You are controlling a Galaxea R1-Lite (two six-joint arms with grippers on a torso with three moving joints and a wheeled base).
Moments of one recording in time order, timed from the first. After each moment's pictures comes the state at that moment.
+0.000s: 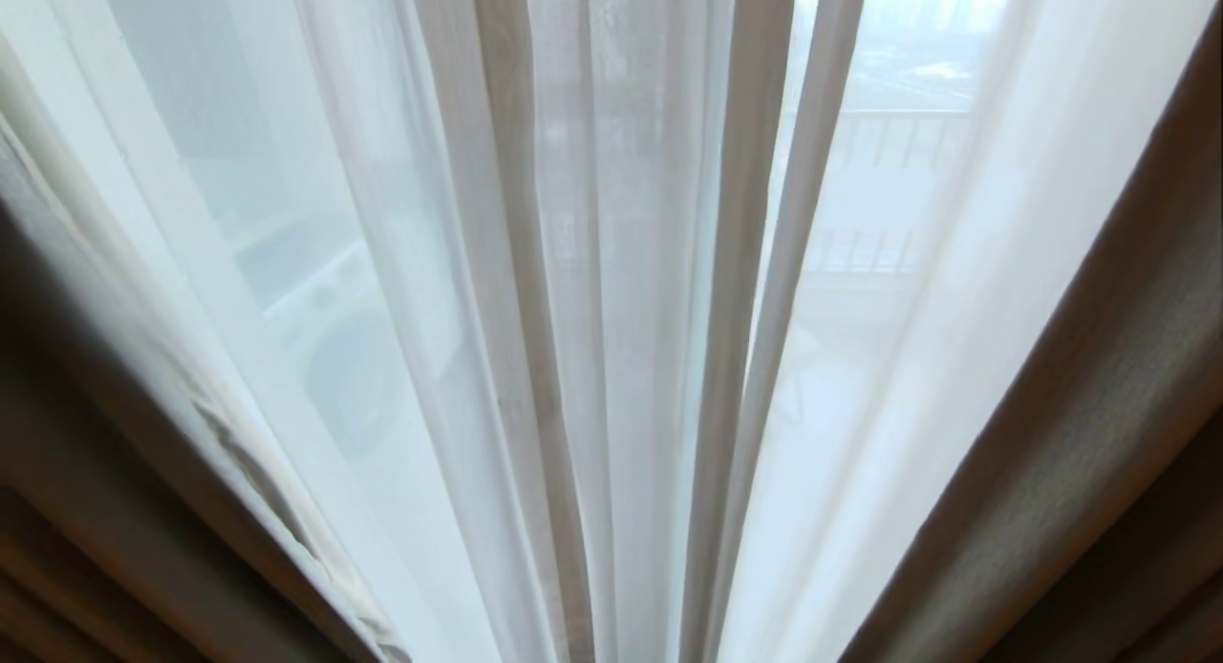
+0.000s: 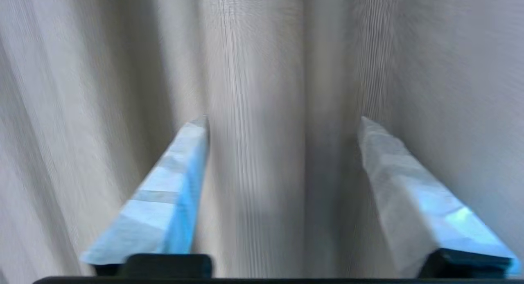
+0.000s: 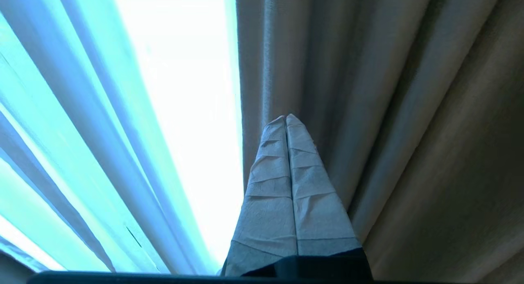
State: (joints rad) left arm 1.00 1.60 -1.26 -0.79 -0.51 -0.23; right arm 0.00 0.00 0.00 0.00 0.00 0.00
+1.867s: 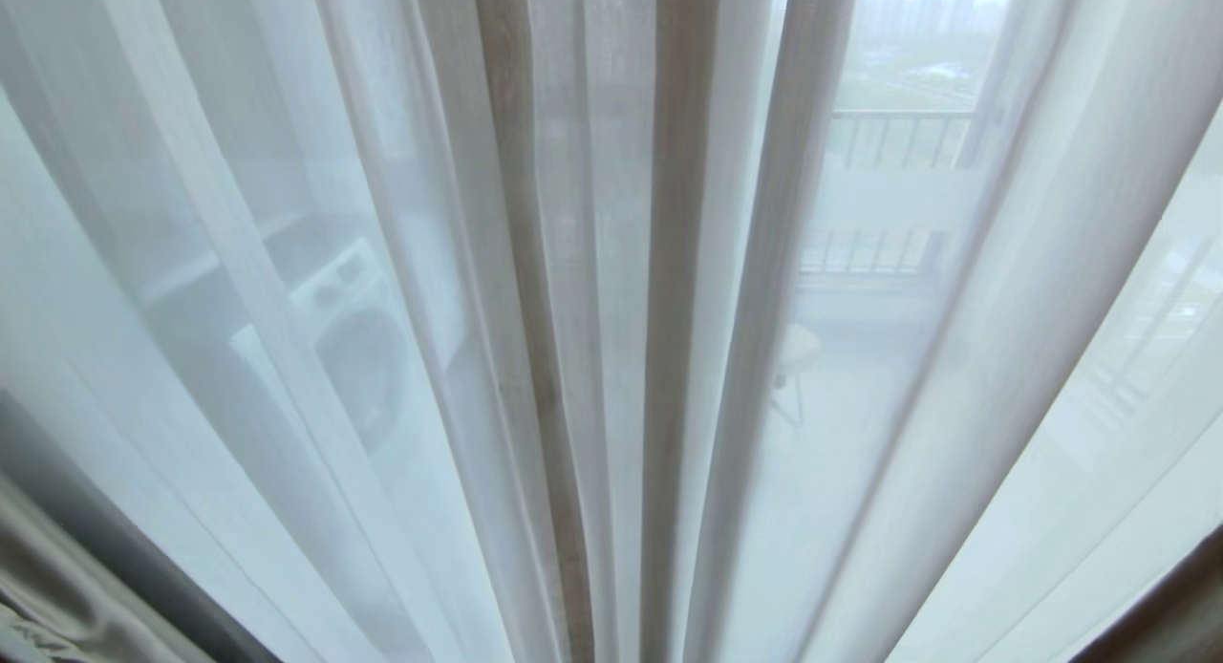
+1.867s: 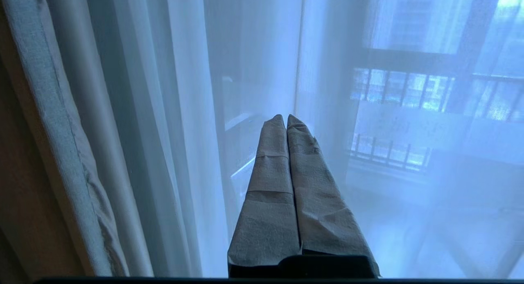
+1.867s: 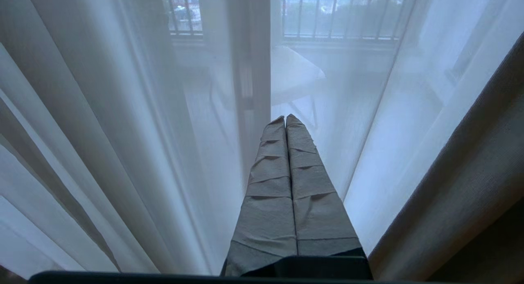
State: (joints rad) left arm 0.97 1.03 -0.63 -0.74 -0.52 -0.22; right arm 0.00 0.00 0.00 0.00 0.00 0.00
